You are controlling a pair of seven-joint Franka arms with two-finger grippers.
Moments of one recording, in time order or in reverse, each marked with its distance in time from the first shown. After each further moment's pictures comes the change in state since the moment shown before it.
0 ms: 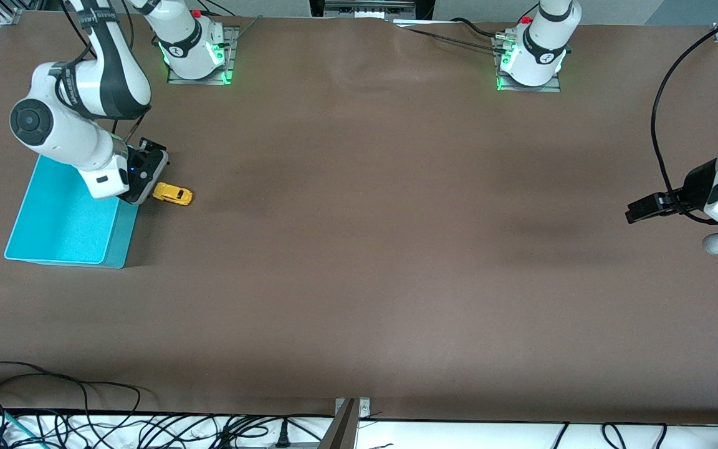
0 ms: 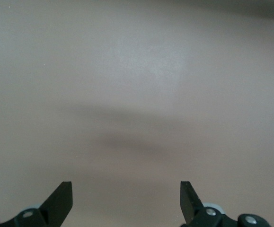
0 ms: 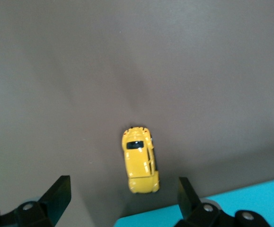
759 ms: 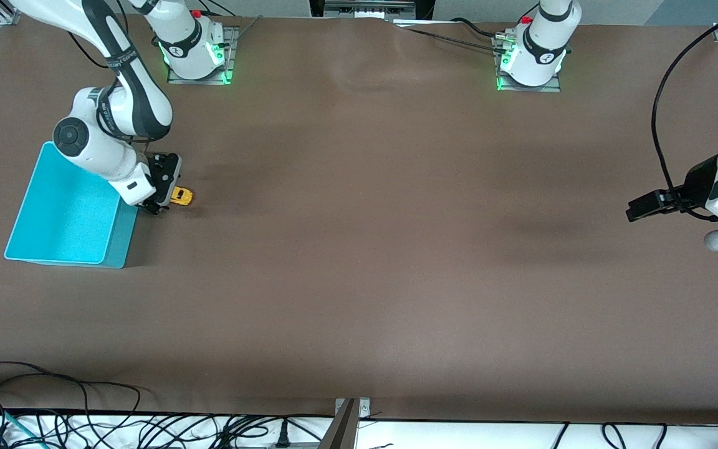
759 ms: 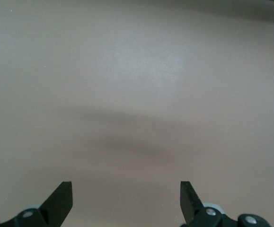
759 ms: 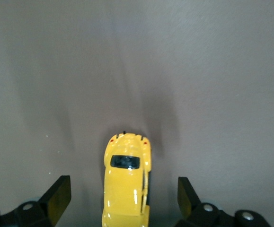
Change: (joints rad) left arm -0.005 -0.013 0.003 0.000 0.000 0.000 0.000; right arm -0.028 0.119 0.000 -0.197 0.000 0.400 -0.209
